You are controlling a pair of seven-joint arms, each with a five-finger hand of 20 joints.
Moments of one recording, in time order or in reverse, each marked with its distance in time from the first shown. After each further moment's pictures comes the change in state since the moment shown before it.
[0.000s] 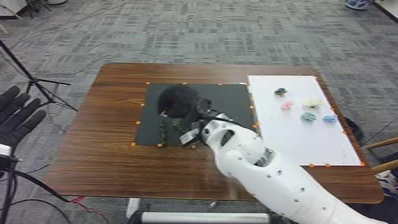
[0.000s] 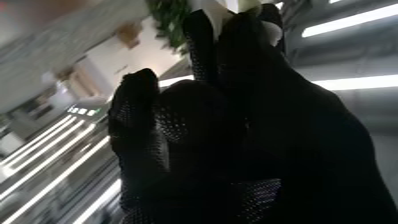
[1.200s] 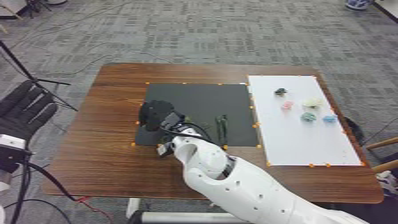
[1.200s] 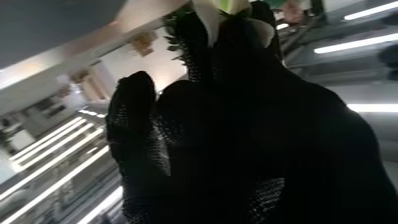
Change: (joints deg) left arm -5.0 1.7 4.9 1.3 0.8 0.0 0.8; right arm 2.9 -10.0 -9.5 9.9 -8.8 5.3 12.2
